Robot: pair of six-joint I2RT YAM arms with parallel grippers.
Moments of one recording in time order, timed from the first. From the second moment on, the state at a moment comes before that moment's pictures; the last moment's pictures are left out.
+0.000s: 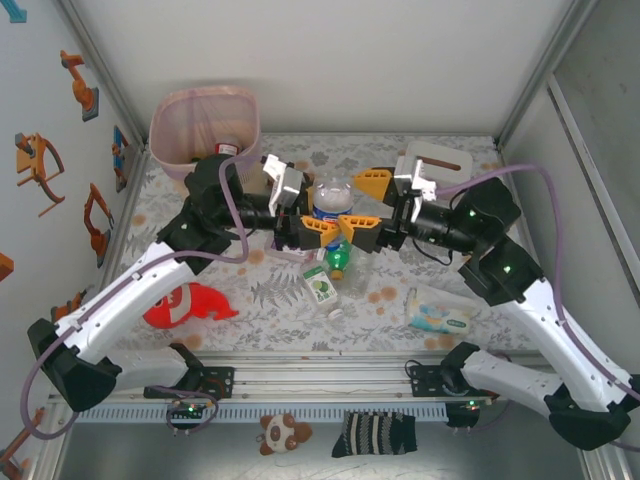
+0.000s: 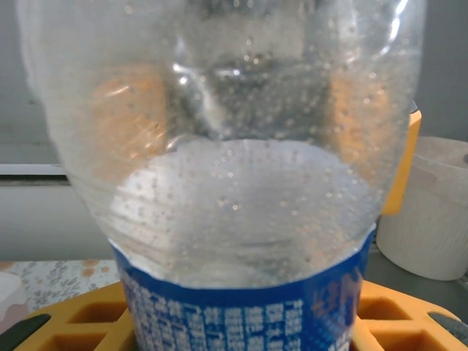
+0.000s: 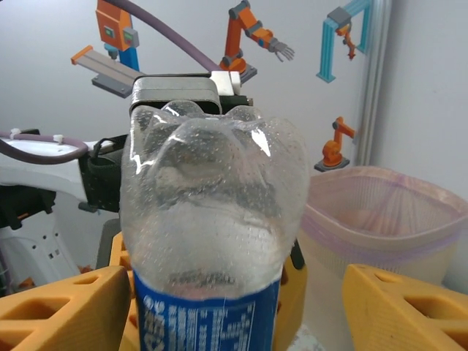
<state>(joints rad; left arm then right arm) -0.78 1.21 1.25 -0.02 0.96 -0.04 0.70 0.94 1.22 -0.17 -0.61 0.07</state>
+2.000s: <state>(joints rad) -0.13 1.83 1.78 -0.69 0.41 -0.17 0.70 0.85 1.22 -0.34 -0.45 0.01</state>
